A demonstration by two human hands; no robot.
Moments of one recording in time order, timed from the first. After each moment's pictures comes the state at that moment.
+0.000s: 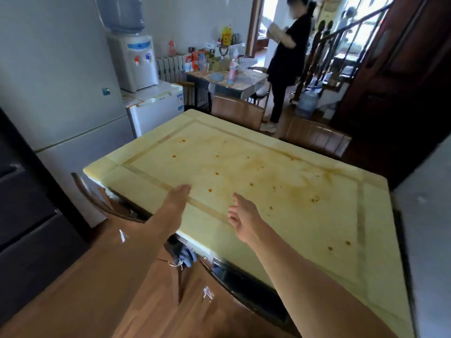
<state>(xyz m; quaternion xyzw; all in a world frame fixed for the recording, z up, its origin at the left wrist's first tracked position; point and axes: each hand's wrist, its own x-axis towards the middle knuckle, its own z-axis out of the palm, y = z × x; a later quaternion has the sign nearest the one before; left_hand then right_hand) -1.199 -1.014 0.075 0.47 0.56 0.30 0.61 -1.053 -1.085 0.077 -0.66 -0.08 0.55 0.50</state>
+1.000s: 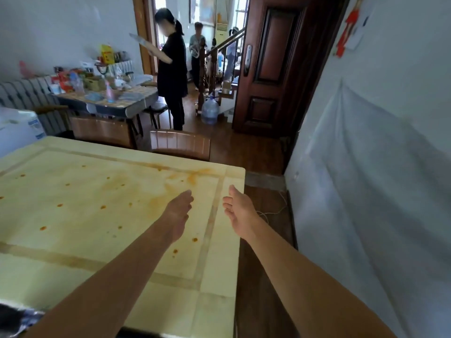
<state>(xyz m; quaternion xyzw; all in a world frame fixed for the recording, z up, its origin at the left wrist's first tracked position) -0.742 -1.280 0.127 0.48 0.42 0.21 0.74 -0.636 -1.381 0.155 -0.66 -0.07 0.43 0.61</state>
